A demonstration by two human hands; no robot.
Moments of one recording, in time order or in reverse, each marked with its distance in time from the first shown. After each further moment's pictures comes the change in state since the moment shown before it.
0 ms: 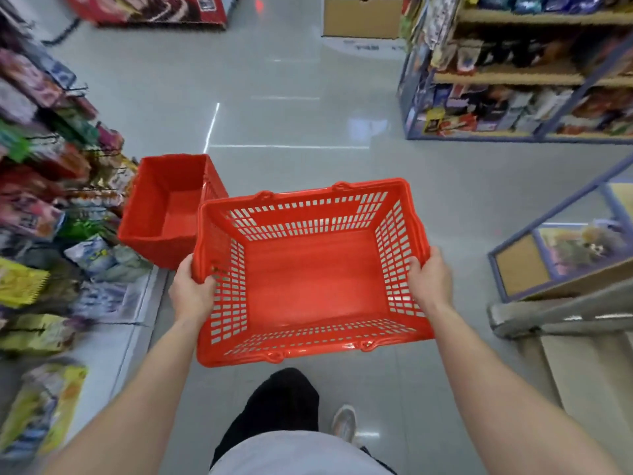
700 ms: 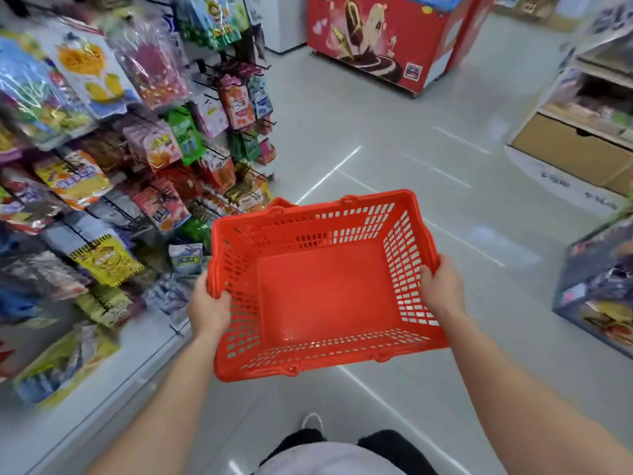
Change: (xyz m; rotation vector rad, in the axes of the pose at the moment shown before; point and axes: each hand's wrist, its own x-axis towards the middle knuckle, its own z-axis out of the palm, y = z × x) left_hand 0.290 -0.016 -0.053 -0.208 0.517 -0.385; right_hand 0.250 -0.409 0.266 -0.087 -0.358 -0.558
